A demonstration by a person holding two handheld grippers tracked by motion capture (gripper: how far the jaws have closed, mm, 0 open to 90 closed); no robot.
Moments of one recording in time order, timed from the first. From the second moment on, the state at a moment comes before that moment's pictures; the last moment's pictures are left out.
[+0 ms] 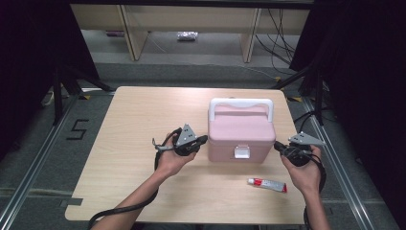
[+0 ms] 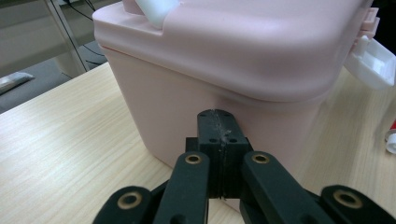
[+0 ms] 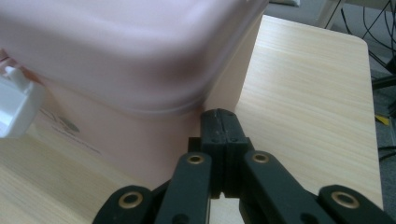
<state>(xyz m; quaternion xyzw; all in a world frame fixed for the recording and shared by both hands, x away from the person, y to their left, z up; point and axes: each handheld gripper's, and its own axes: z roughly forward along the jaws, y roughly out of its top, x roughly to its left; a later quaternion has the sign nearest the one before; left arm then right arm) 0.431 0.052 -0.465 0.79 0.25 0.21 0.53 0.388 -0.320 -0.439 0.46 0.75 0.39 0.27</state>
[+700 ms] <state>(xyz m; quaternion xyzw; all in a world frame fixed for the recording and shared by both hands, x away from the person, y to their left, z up) 0.435 0.042 -0.467 0.79 0.26 0.21 0.52 0.399 -0.327 -0.444 0.47 0.75 0.39 0.27</state>
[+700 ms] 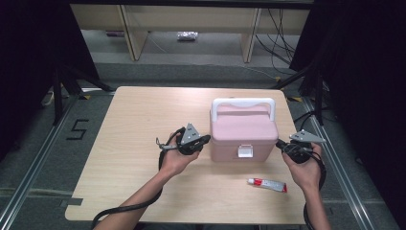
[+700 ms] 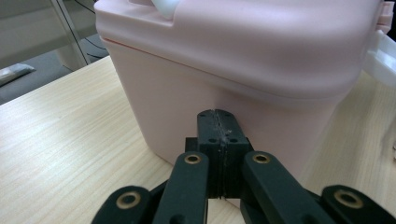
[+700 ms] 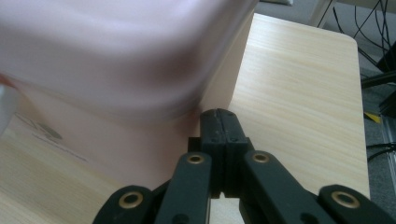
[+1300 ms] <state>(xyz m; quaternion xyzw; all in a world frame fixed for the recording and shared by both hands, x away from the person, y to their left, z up) 0.431 0.062 -0.463 0.77 0.29 0.22 0.53 0.379 -0.324 -0.445 0.46 0.75 0.39 0.27</state>
